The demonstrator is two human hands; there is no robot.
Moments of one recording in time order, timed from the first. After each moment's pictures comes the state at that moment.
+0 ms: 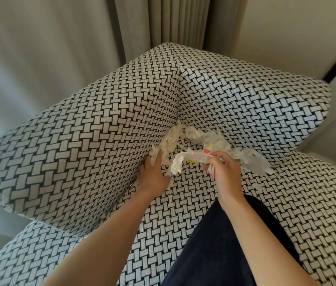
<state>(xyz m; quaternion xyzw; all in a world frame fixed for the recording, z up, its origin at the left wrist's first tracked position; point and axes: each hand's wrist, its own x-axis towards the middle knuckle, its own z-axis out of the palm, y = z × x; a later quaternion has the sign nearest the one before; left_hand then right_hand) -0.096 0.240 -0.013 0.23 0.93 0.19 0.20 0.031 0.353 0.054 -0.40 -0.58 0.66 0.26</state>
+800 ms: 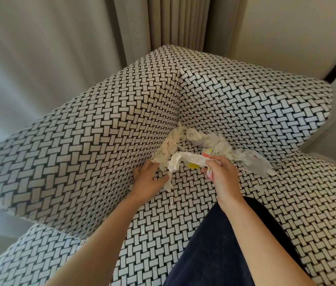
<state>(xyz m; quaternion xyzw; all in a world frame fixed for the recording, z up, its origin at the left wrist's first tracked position) -0.097 0.214 -0.004 0.26 0.89 0.31 0.20 0.026 0.354 0.048 -0.41 -0.57 0.67 0.24</state>
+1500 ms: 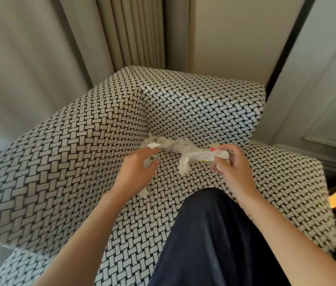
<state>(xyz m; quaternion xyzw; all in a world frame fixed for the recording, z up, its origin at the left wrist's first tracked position) -0.051 0.244 0.105 0.41 0.84 0.34 0.10 0.114 0.400 0.086 -0.34 -0.68 0.57 0.31</state>
